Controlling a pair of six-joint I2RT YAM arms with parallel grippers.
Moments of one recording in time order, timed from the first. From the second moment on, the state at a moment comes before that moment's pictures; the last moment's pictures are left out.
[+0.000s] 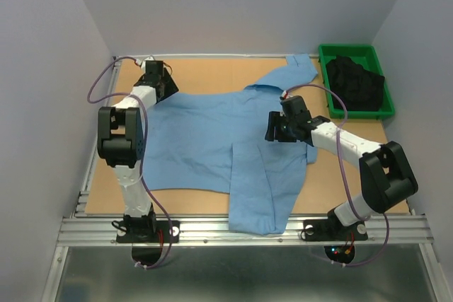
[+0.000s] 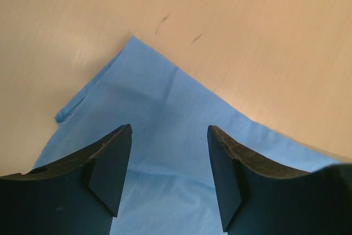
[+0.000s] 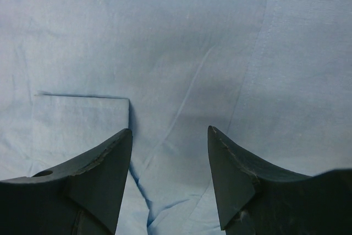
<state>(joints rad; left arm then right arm) -0.07 1.96 1.41 -0.19 -0.14 -0.53 0.45 1.52 0.92 -0.30 -0.01 0.46</state>
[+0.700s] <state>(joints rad) -0.07 2.13 1.57 -0.20 -0.12 -0.60 0.38 1.80 1.31 -0.28 0.04 0.53</state>
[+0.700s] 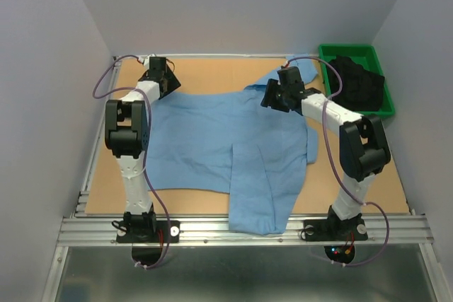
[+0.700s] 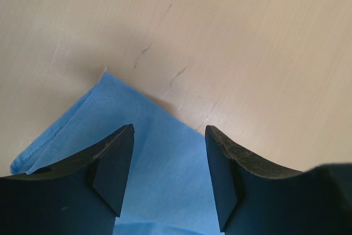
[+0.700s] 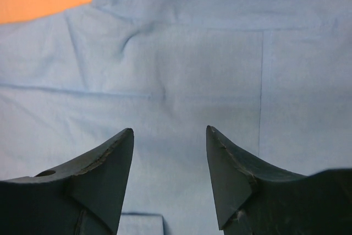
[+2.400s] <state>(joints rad) 0.06 1.80 1.37 -0.23 -0.18 -0.65 0.22 1.88 1.33 -0.14 -0.04 0.48</state>
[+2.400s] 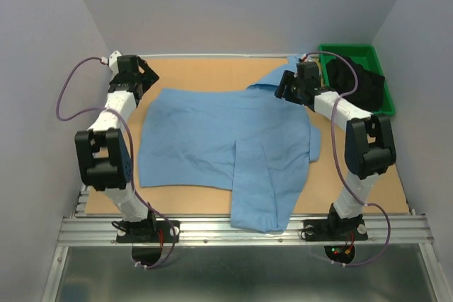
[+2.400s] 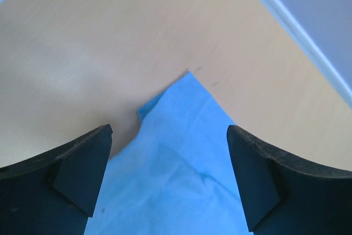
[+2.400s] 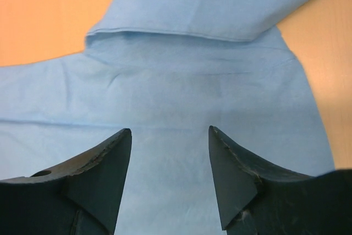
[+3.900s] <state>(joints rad) -0.11 1.46 0.97 -0.31 -0.20 -0.70 0.31 1.65 0.98 -0.35 0.19 0.46</state>
